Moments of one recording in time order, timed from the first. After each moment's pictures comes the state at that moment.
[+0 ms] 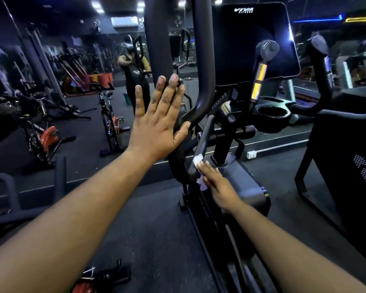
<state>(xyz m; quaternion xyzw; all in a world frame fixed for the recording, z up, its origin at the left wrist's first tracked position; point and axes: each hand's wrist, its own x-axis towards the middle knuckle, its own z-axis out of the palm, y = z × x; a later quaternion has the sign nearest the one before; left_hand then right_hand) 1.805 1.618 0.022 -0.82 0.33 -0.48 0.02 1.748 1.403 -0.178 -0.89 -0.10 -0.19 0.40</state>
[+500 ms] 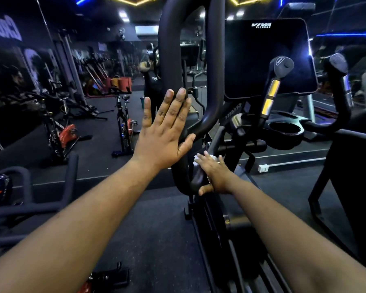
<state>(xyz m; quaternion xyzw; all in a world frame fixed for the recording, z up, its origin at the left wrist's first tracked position) 1.803 1.618 0.019 -0.81 0.31 -0.50 0.03 1.829 1.376 -0.121 -0.98 -0.20 -0.06 0.09</state>
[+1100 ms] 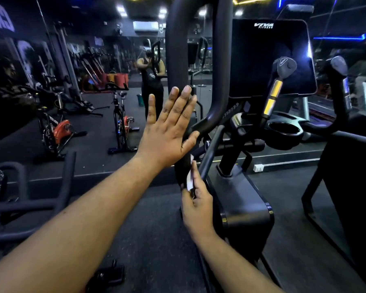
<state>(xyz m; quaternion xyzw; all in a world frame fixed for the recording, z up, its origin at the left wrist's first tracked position) 1.806 1.620 0.019 -0.81 0.33 -0.48 -0.01 1.708 1.525 -0.122 -0.70 -0.05 -0.33 0.63</state>
